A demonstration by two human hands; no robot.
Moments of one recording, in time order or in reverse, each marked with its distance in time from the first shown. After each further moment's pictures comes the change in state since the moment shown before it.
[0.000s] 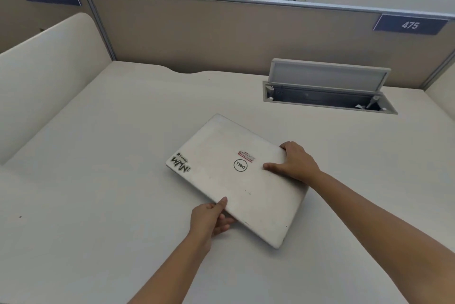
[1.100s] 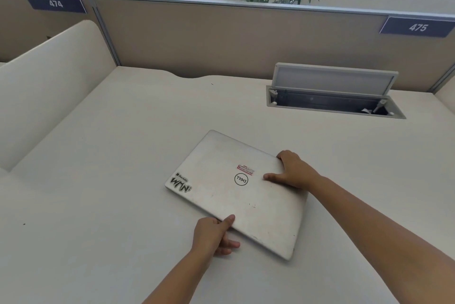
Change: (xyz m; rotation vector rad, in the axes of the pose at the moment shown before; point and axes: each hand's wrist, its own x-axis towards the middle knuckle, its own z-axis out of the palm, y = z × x) left_hand -0.003 -0.006 0.000 0.308 -0.011 -0.010; right_hand 0.013 0.002 0.006 -0.024 -0.163 -0.087
